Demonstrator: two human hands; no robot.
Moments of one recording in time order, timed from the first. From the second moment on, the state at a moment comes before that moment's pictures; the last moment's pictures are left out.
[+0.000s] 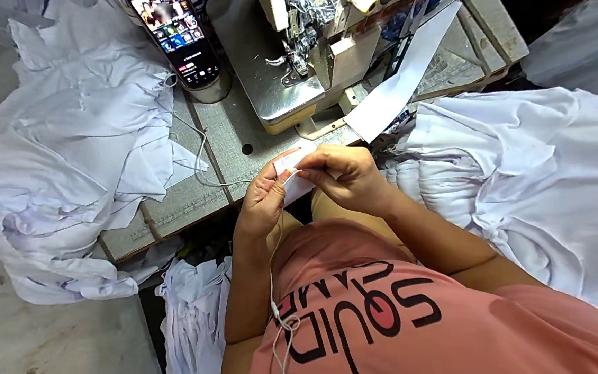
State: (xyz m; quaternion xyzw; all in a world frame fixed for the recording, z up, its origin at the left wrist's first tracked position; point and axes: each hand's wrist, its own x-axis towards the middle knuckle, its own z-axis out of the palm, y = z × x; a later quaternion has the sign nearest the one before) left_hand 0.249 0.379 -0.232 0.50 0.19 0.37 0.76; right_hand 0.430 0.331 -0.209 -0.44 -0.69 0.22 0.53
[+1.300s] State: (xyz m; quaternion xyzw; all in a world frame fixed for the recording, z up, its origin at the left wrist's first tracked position) left_hand 0.324 0.483 -0.183 0.83 0.43 0.21 0.27; right_hand 0.429 0.399 -0.239 -0.57 -0.33 0.27 0.70
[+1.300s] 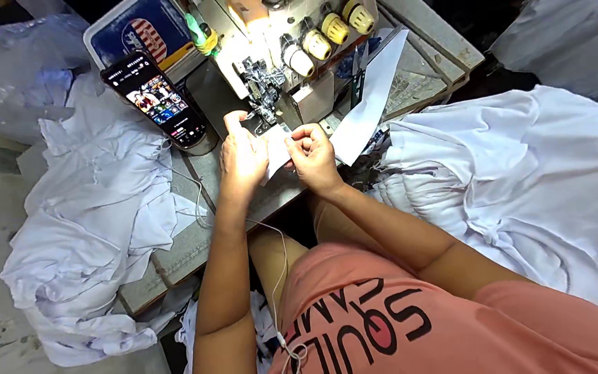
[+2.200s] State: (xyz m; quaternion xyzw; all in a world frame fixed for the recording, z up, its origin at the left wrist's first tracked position) left_hand 0.319 0.479 -0.191 0.77 0.49 0.36 0.21; right_hand 0.441 0.384 -0.240 -0.57 -0.38 0.37 0.63
